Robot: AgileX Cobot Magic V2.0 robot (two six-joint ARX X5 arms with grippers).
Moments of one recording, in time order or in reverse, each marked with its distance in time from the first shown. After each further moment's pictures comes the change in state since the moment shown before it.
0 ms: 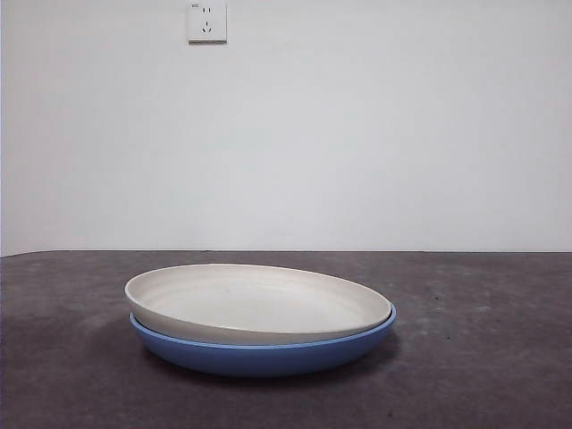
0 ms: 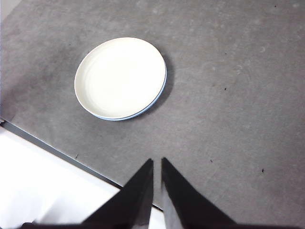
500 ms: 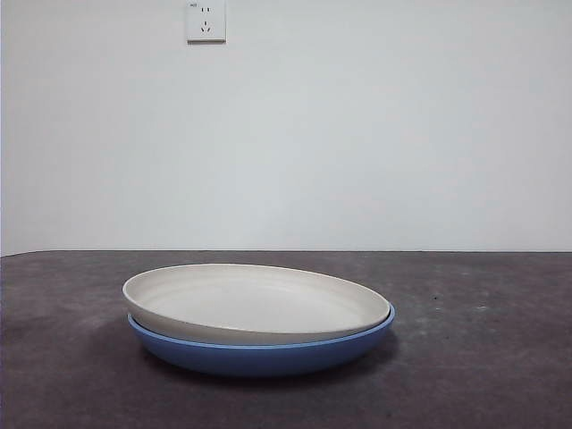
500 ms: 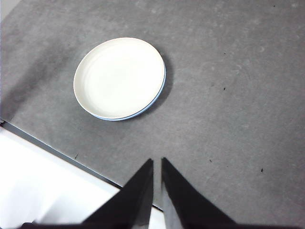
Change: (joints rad) left arm 0.264 -0.426 -0.861 1.094 -0.143 -0.015; right arm 0.000 0.000 0.000 0.000 0.000 0.000
